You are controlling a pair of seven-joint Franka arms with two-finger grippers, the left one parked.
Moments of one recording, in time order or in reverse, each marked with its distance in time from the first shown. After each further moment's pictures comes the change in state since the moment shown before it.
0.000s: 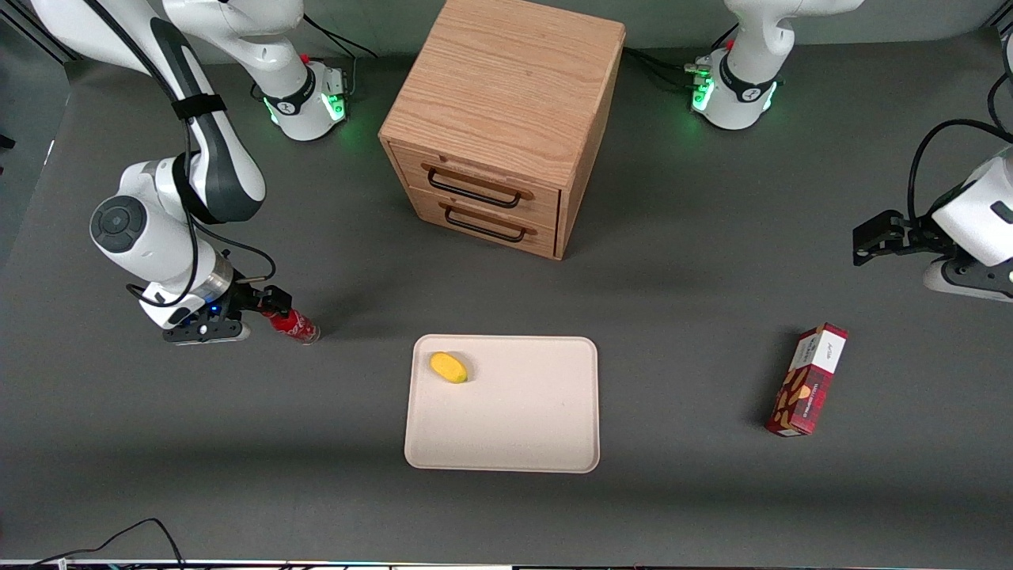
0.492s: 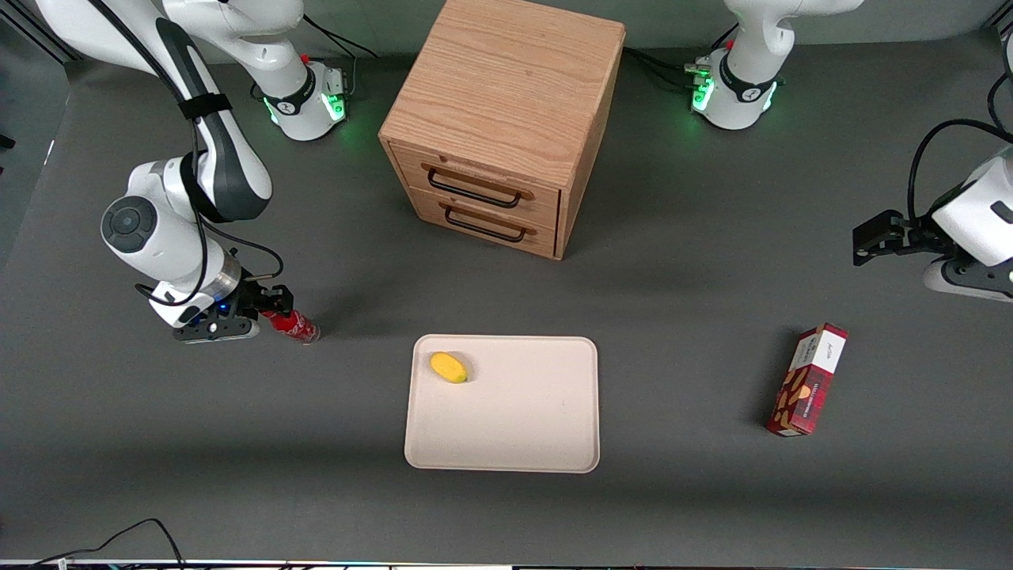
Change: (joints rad) arm 0.000 -0.001 0.015 -0.015 0.000 0.000 0.001
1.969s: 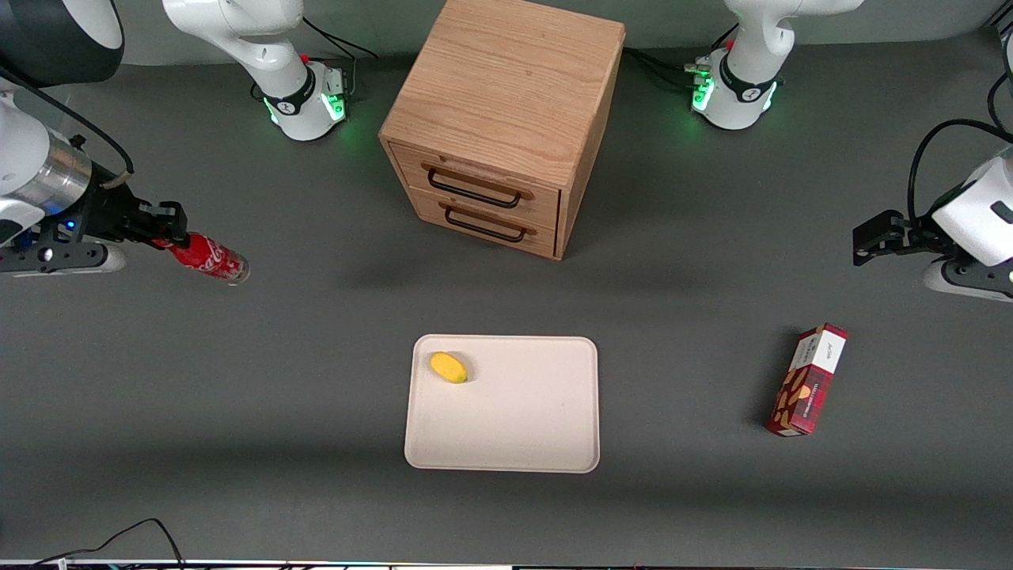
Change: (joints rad) arm 0.009 -0.104 0.012 0.617 0.043 -0.824 0.045
